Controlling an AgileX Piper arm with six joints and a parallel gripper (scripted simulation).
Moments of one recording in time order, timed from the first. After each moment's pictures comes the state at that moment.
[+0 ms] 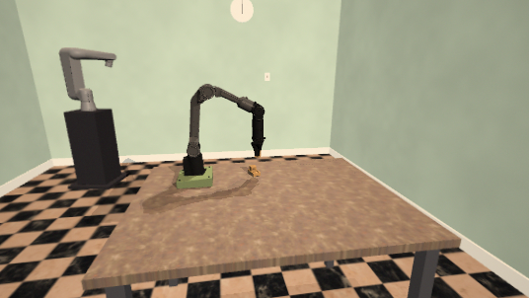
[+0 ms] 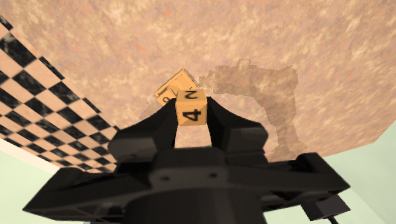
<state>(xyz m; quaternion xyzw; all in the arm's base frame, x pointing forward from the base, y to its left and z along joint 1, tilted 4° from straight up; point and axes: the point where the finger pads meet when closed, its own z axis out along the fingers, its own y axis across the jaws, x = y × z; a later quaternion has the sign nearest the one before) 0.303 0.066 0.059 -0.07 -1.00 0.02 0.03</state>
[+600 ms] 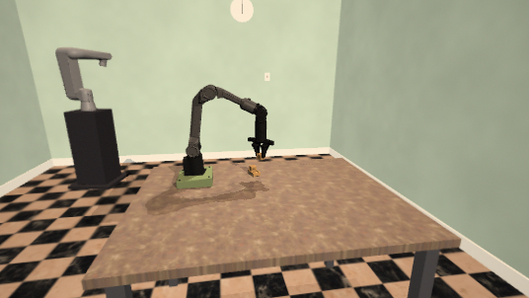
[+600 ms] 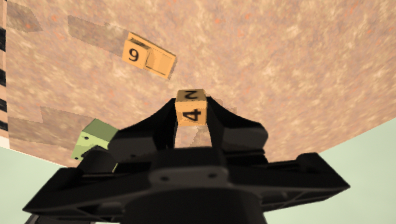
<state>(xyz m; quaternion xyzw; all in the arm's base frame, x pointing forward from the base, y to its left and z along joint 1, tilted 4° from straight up) 0.319 0.038 0.055 0.48 -0.87 0.00 0.04</state>
